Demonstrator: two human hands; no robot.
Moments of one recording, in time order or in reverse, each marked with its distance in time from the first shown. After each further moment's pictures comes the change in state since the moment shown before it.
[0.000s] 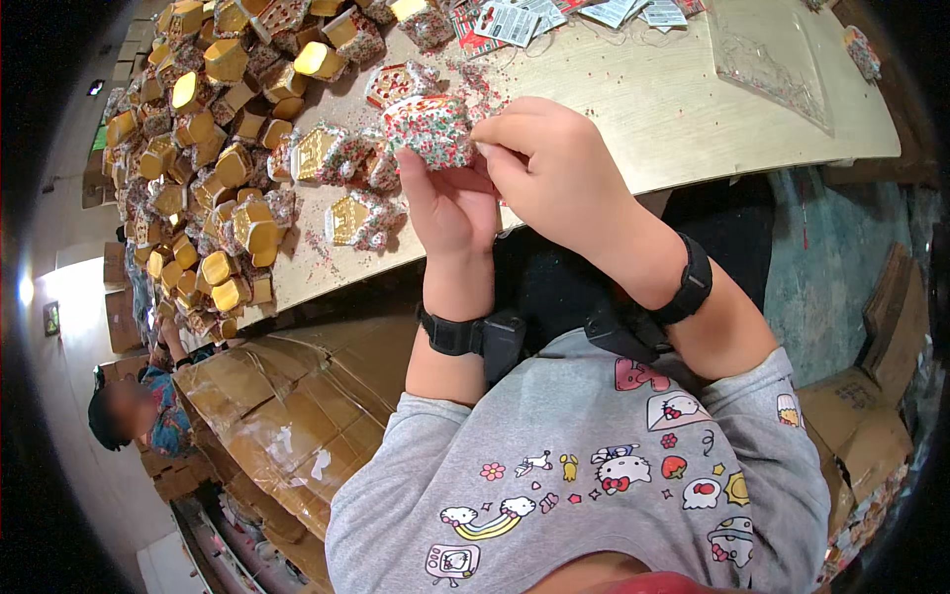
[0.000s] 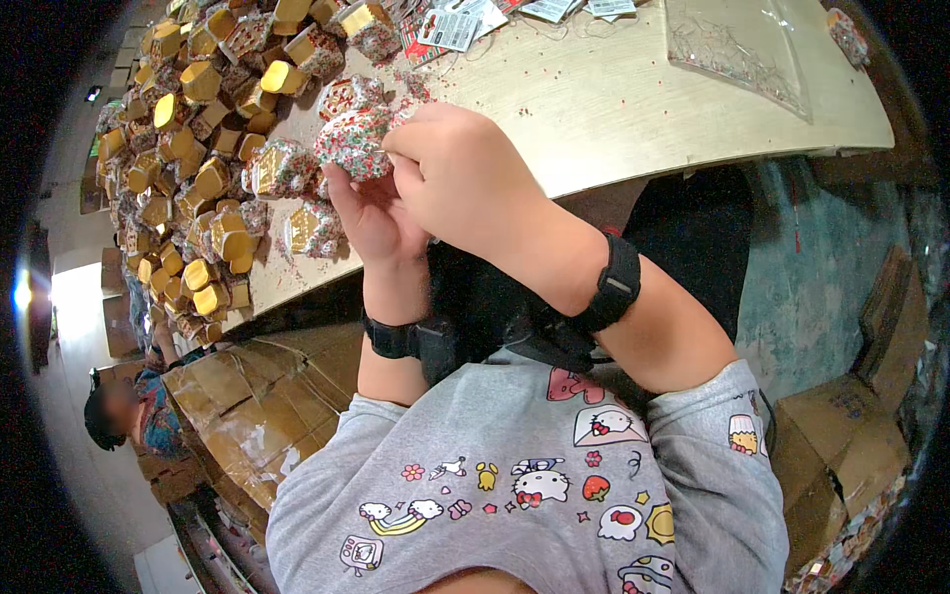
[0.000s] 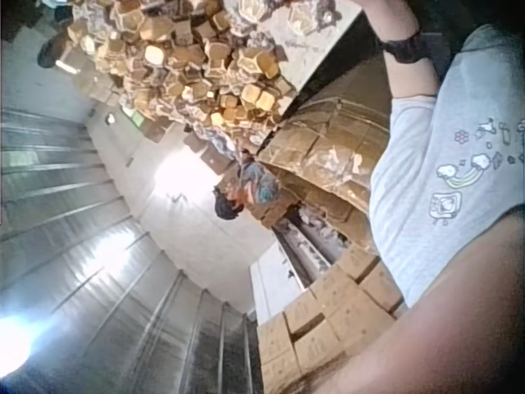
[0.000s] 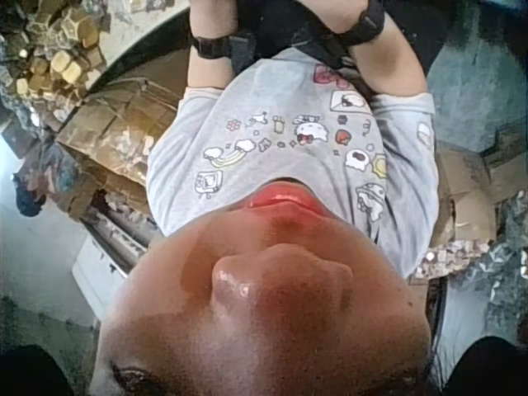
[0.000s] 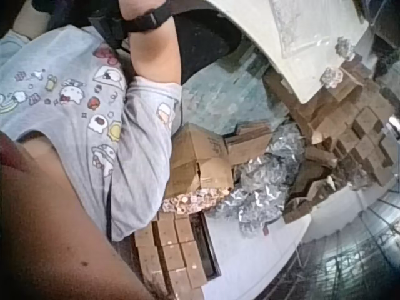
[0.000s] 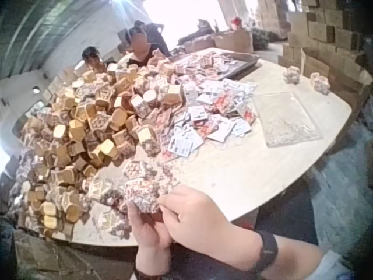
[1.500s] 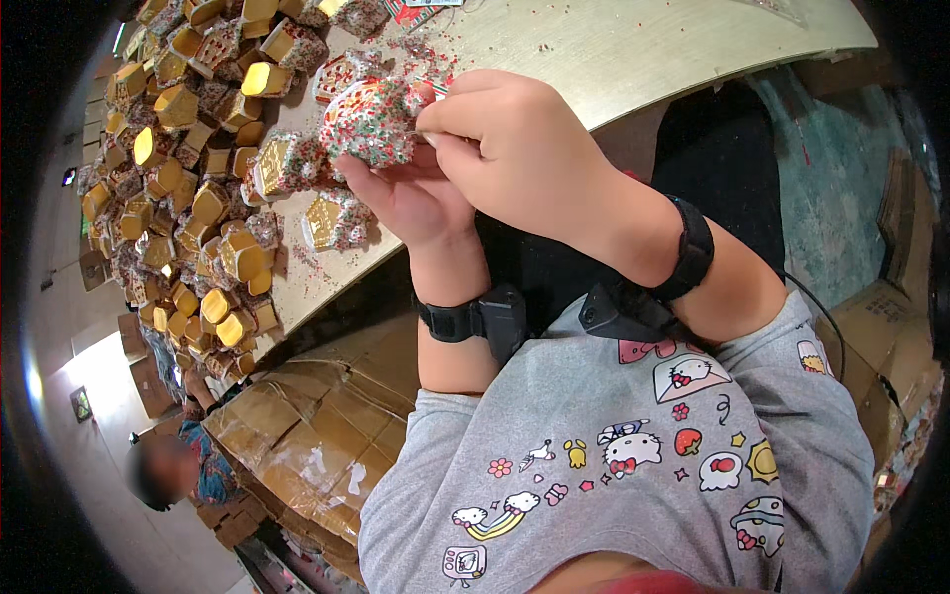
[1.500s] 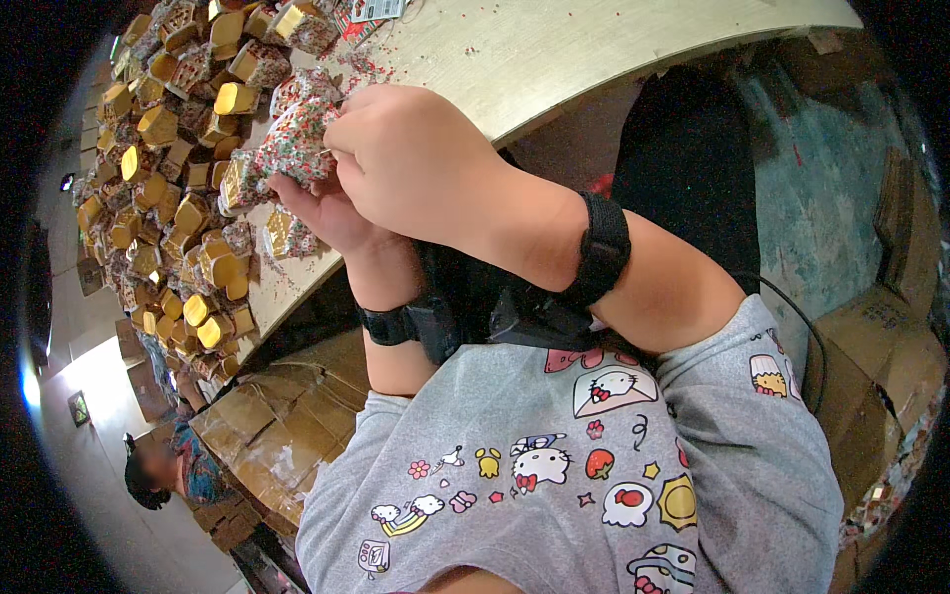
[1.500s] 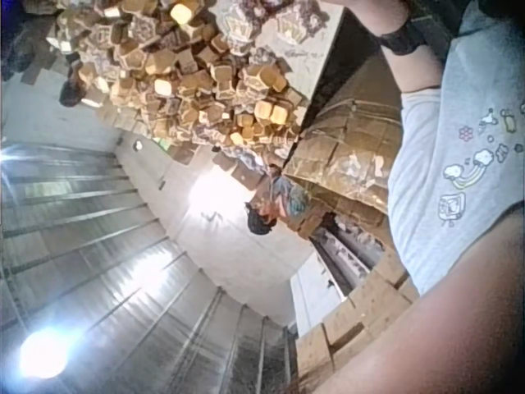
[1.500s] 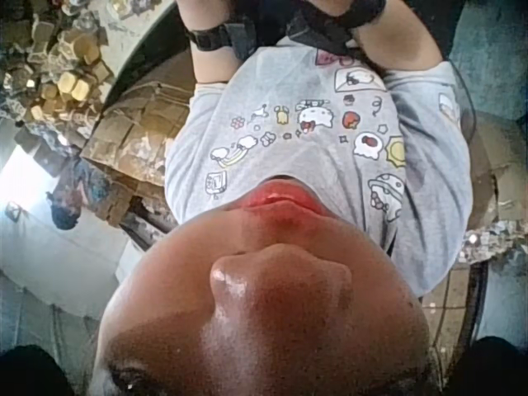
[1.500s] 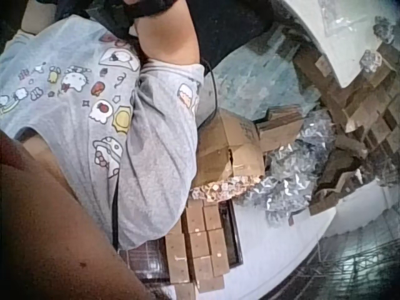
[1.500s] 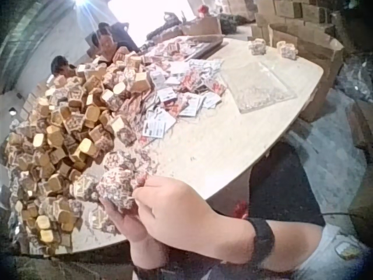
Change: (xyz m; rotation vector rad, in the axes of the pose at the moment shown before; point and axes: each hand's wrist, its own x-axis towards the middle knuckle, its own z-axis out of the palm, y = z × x) left_hand -0.005 0.005 -0.008 -0.043 -0.120 -0.066; right_hand -0.021 -0.012 0.010 -0.105 0.096 -0.034
